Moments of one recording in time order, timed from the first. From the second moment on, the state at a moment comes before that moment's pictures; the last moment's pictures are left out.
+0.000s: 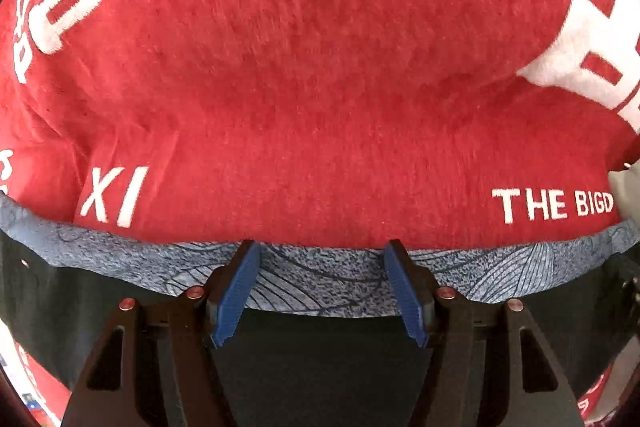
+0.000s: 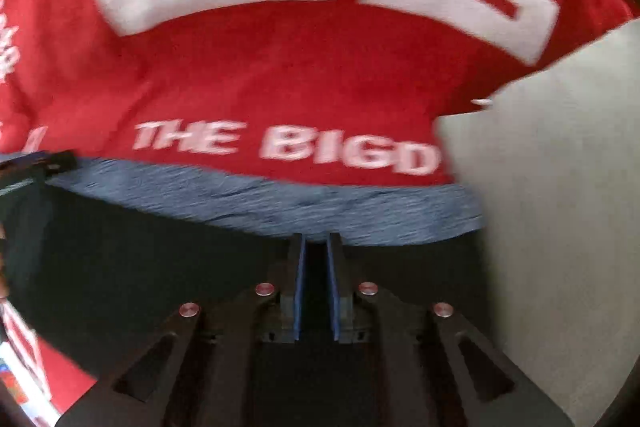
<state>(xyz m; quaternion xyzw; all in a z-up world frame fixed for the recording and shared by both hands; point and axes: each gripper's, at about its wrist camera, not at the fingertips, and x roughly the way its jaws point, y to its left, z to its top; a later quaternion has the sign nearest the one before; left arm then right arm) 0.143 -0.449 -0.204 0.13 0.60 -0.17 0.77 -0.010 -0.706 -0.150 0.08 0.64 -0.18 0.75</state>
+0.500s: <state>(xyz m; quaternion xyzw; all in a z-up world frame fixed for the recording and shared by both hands) 0.090 -0.349 -0.198 0.14 0.61 -0.09 0.78 -0.089 -0.704 -0.140 0.15 0.63 -0.21 0.73</state>
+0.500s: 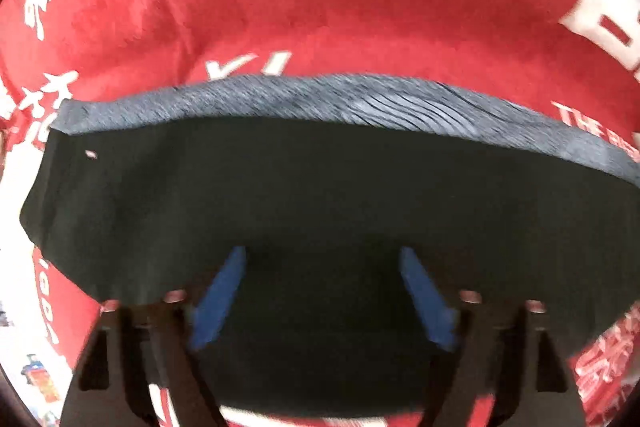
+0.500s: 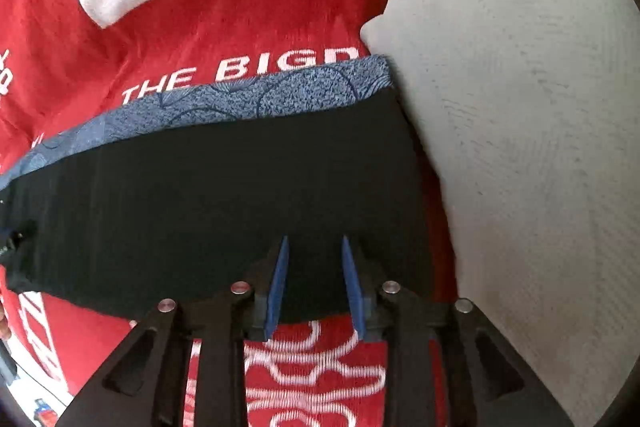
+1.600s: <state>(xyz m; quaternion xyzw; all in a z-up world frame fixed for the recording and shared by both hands) 0.193 -0.143 -0.202 0.16 0.59 -0.10 0.78 -0.008 -0.372 -0.168 0.44 0.58 0.03 0.68</state>
